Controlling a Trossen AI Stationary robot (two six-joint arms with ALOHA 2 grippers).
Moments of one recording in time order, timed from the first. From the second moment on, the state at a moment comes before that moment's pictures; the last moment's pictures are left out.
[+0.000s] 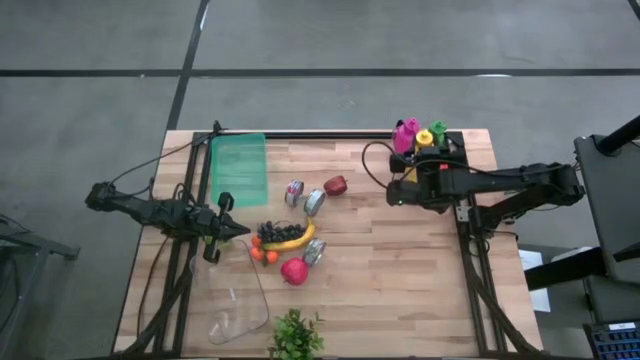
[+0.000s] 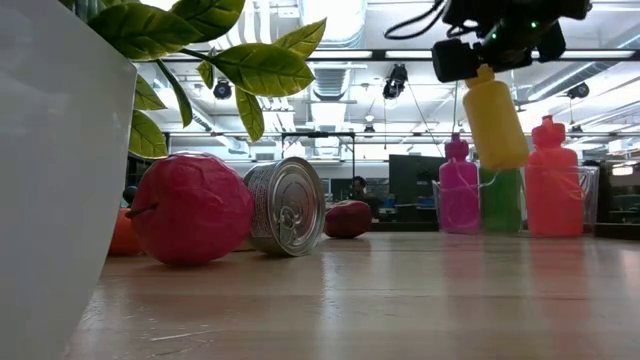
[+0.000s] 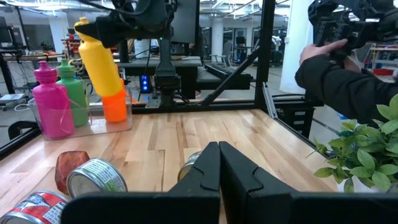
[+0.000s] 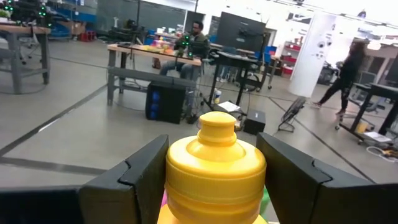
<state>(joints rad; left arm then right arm) -0.31 0.03 0.00 0.04 -0.16 0.00 -0.04 1.26 0.93 -0.94 1.57 1.13</state>
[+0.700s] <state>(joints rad) -0.31 0.03 0.00 0.04 -0.16 0.00 -0.05 1.26 0.76 -0.94 1.57 1.39</state>
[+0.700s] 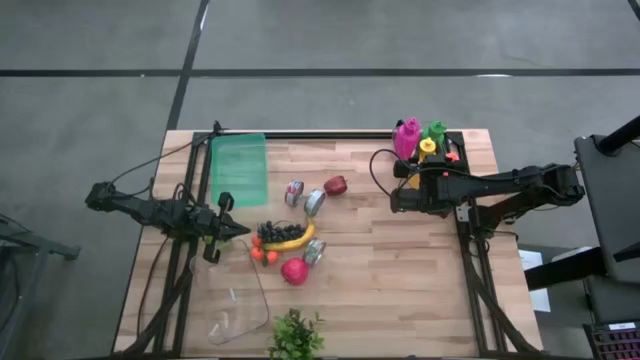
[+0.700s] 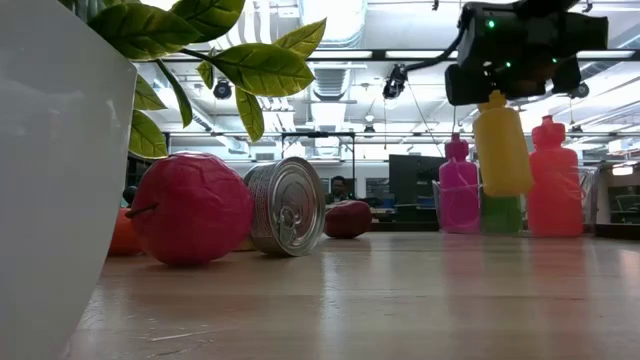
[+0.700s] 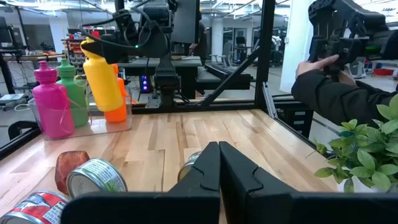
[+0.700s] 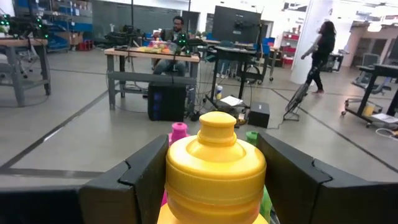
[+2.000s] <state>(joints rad) -0.31 0.03 0.00 0.04 -0.16 0.00 -0.04 1.26 0.62 -0.83 1.52 1.48</state>
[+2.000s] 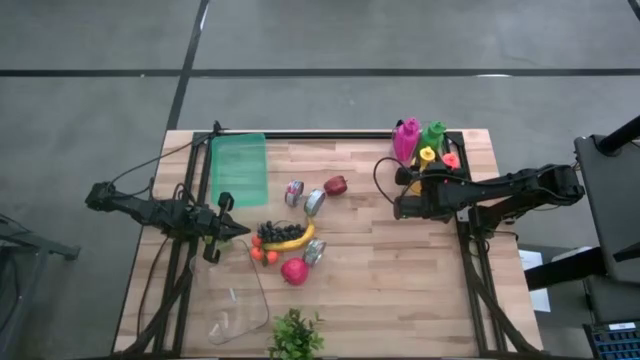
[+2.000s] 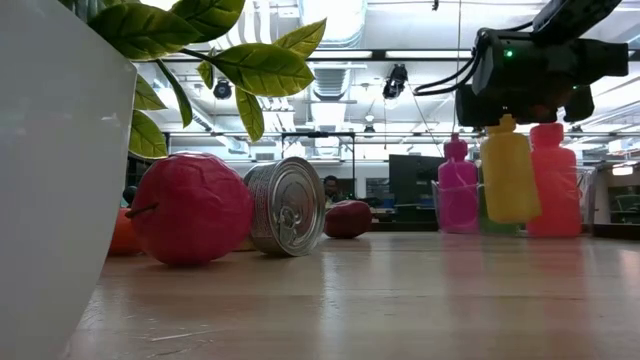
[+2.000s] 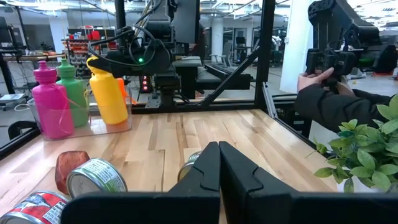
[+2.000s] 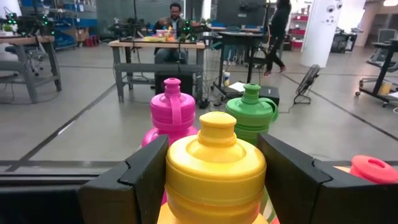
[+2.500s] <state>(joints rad) -0.31 0.03 0.00 0.04 -0.16 0.00 -0.04 1.26 0.62 -0.82 1.53 1.49</state>
